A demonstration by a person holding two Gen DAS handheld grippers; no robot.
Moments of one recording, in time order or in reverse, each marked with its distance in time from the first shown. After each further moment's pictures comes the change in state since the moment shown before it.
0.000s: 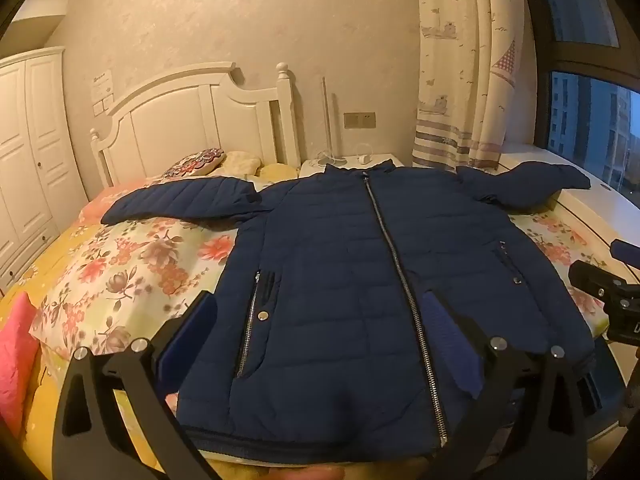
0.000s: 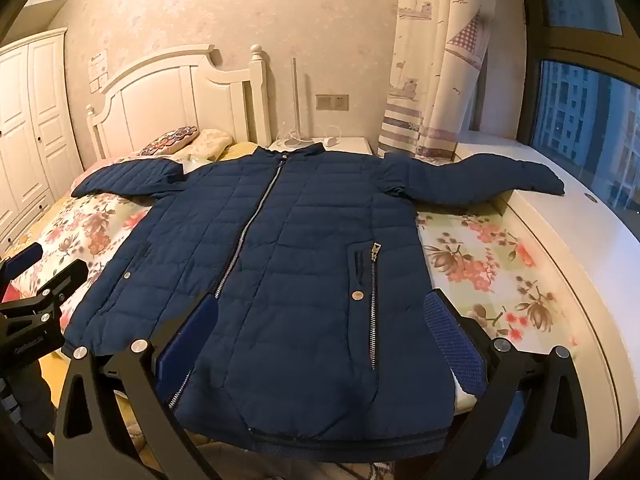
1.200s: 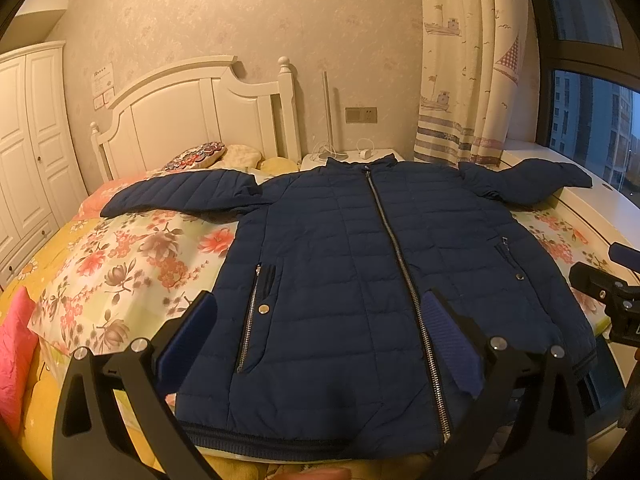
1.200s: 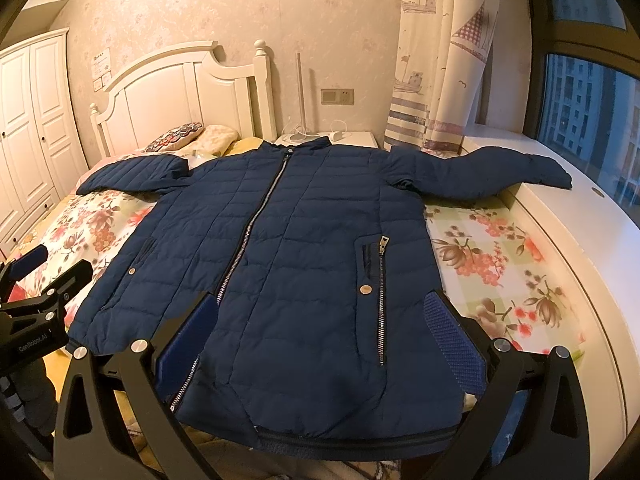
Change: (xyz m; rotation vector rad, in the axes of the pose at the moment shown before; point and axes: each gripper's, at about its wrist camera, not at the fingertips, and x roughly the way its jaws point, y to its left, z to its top) left arm 0.003 0.005 -0.006 -0.014 0.018 0.002; right arm 0.005 -0.001 0.000 0.013 0.011 0.020
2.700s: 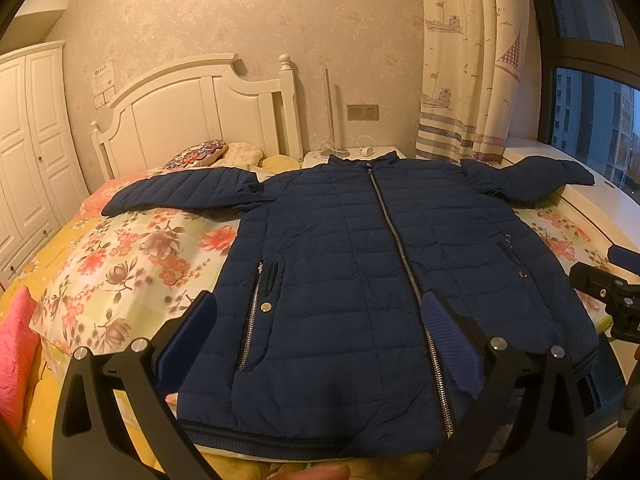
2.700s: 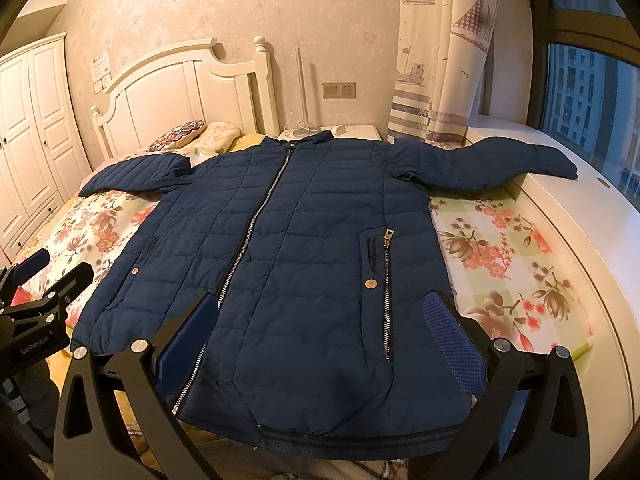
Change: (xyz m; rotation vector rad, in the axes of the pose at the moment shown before) left arm 0.001 0.002 -0.003 0.005 0.002 0.008; right arm 0.004 0.003 -0.006 0.015 0.015 0.014
